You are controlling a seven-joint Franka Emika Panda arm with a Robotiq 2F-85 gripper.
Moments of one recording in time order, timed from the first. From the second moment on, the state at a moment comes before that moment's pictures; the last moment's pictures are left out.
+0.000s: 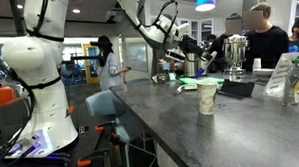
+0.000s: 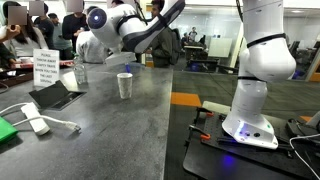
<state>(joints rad) 0.22 0.31 0.12 -1.87 -1.20 1.91 1.77</state>
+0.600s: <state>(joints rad) 0.22 0.42 0.12 -1.81 -1.31 1.91 1.80</state>
